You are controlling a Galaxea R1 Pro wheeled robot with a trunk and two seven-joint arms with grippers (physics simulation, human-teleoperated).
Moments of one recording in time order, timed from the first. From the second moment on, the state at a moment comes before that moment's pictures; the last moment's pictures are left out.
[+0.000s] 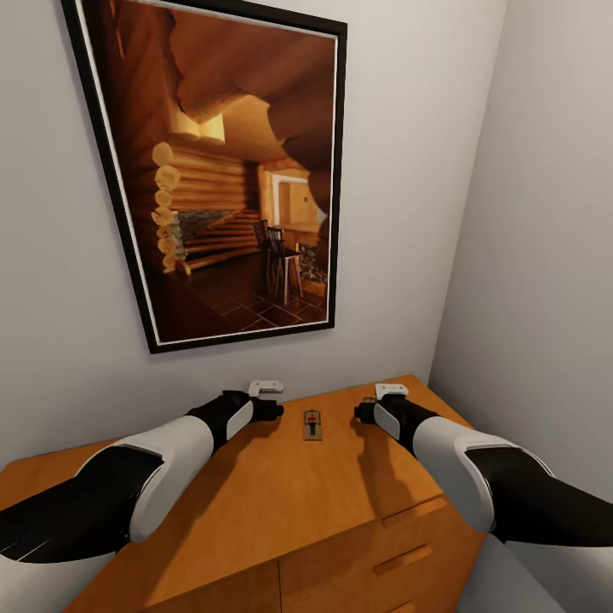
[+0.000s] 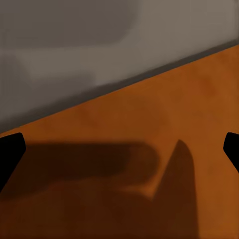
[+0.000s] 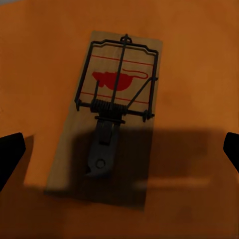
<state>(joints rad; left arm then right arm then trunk) -1.15 -0.16 -0.18 -0.02 0.19 0.31 0.00 -1.16 0.11 0.02 0.03 -0.08 0.28 -0.18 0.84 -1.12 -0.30</state>
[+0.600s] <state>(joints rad) -1.15 -0.16 -0.18 -0.02 0.19 0.31 0.00 -1.16 0.11 0.02 0.03 -0.08 0.28 -0.18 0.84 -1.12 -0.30</state>
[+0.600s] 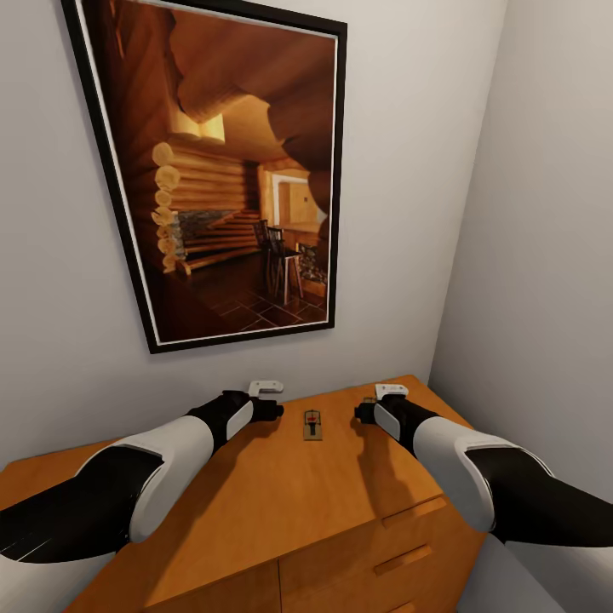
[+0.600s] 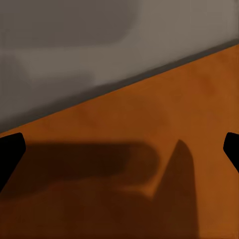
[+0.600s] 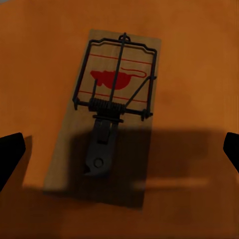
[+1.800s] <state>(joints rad) -1.15 -0.16 -0.18 -0.02 0.20 0.31 0.00 -1.16 0.11 0.02 0.03 -0.08 0.28 -0.18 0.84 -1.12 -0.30</state>
